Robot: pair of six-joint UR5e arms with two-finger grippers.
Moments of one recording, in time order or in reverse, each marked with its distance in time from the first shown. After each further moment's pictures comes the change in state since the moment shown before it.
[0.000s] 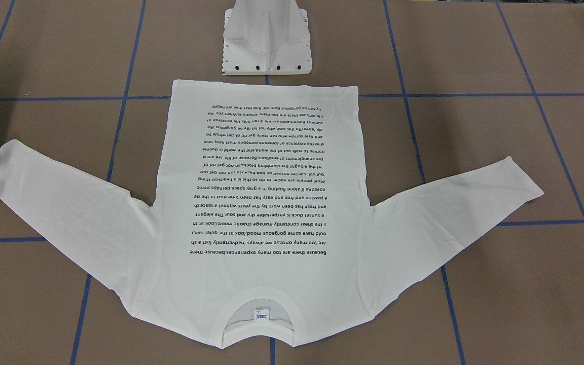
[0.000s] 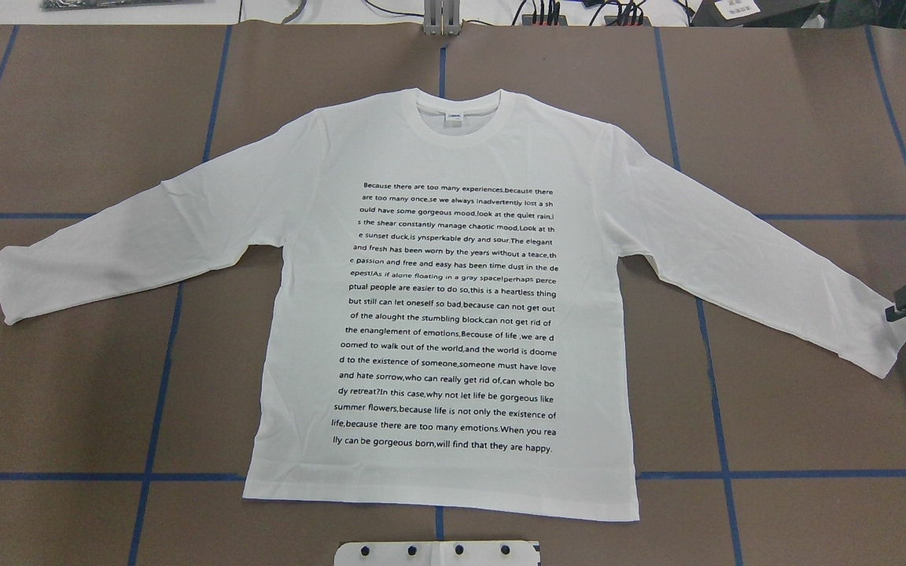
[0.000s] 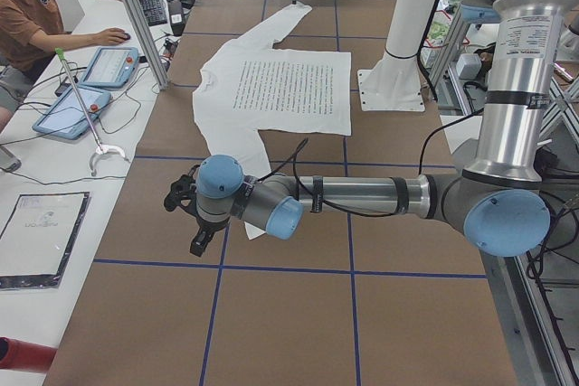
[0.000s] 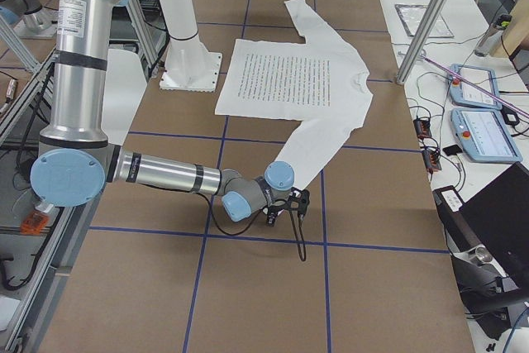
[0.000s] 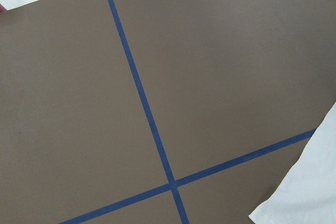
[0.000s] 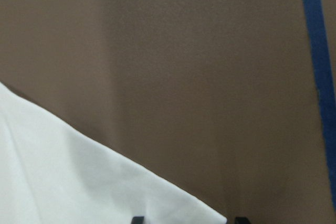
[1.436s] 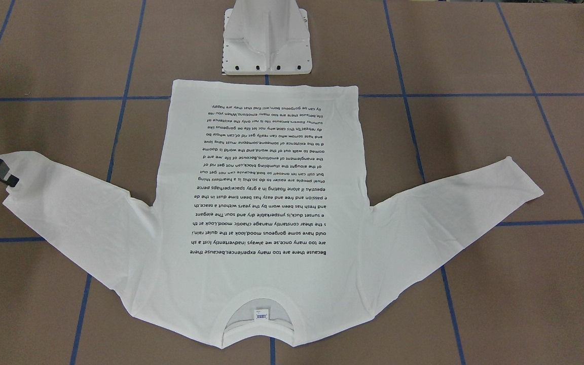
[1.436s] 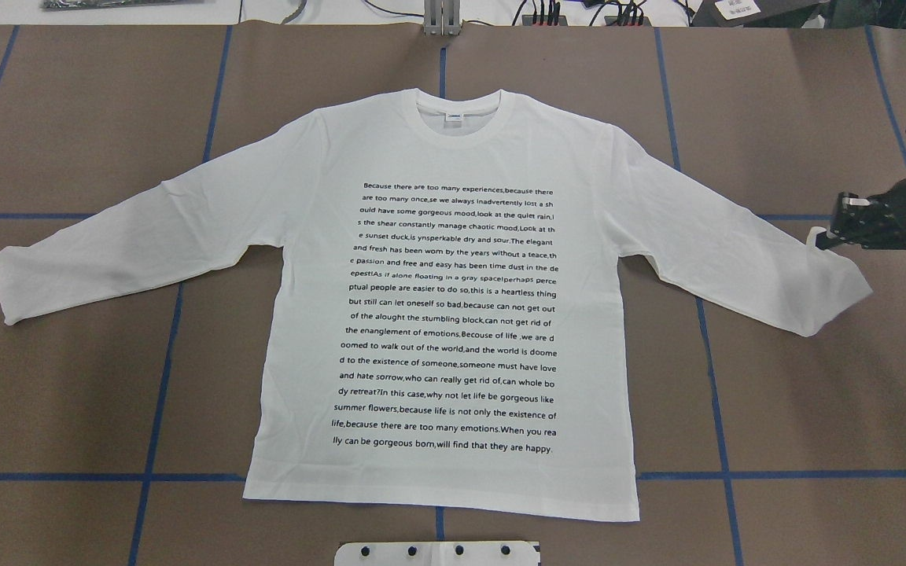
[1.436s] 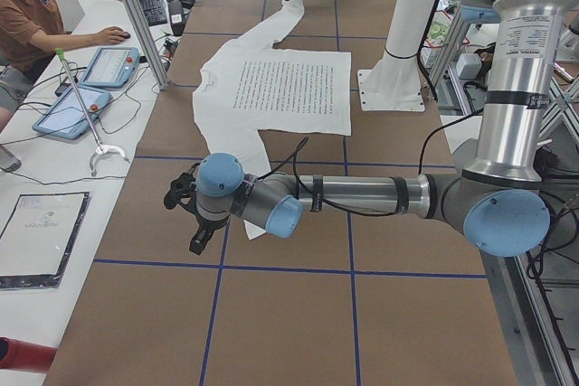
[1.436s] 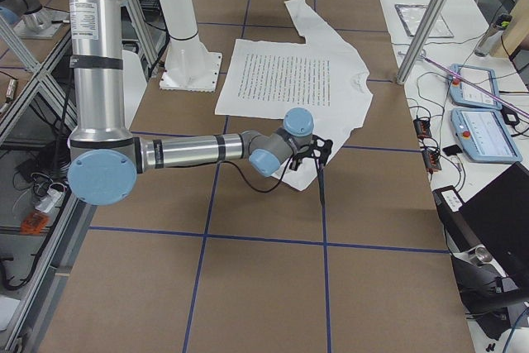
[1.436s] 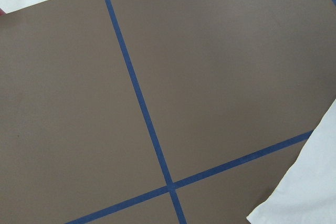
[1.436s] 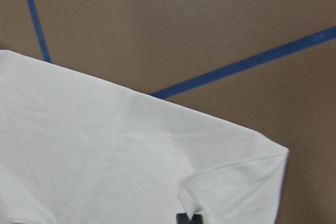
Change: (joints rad) left arm 0.000 -0.001 -0.008 0.000 -0.003 -0.002; right arm -0.025 0.191 0.179 -0.014 0.022 0.434
